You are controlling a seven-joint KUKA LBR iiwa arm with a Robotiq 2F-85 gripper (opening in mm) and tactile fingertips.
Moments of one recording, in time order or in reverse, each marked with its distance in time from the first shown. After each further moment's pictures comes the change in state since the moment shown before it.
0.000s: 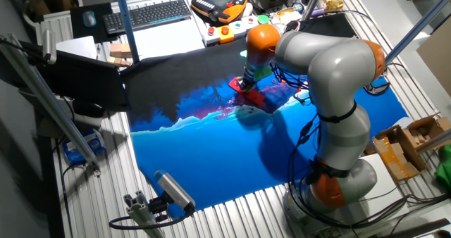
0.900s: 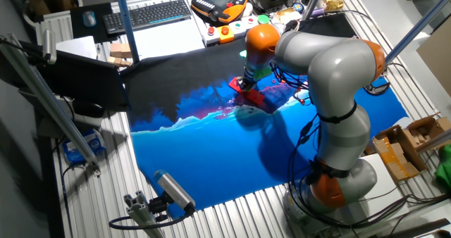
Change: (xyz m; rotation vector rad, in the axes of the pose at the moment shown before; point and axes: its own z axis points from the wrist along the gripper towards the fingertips) arm 0.000 0.000 -0.003 0.005 0.000 -0.002
